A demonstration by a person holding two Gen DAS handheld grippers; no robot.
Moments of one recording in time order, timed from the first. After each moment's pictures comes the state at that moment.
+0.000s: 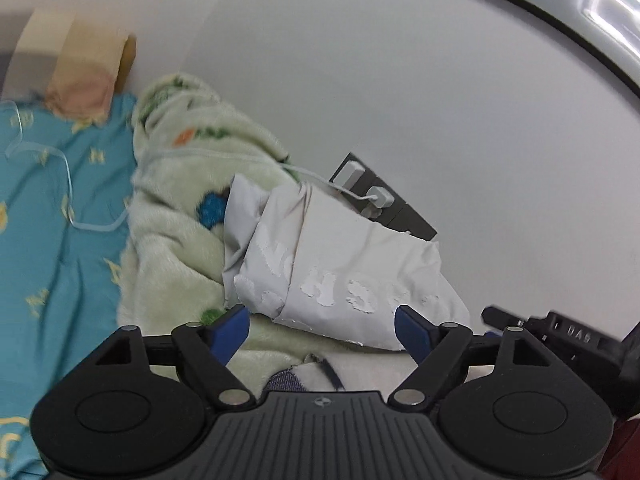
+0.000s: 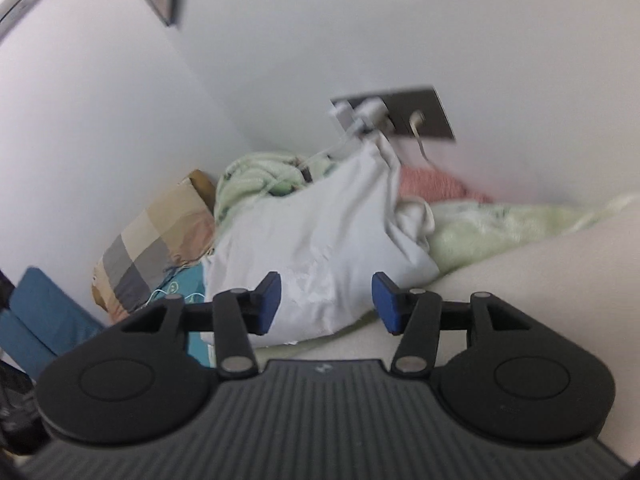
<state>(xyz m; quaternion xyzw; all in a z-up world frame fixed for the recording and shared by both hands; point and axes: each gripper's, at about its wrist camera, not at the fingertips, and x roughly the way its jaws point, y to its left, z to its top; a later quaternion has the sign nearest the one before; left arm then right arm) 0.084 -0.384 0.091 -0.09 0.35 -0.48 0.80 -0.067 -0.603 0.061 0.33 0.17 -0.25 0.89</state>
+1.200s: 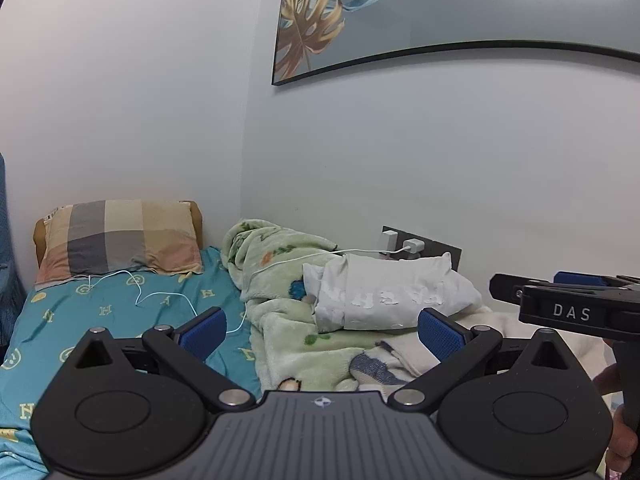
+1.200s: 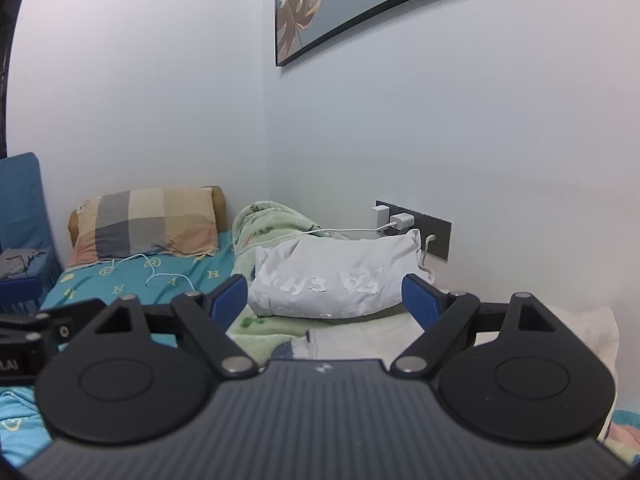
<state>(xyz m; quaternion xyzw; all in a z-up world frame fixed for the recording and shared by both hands) -0.130 -0.219 0.173 0.04 0.14 -0.38 0.91 -0.152 -0.399 0.108 0.06 0.11 -0.29 0.95</state>
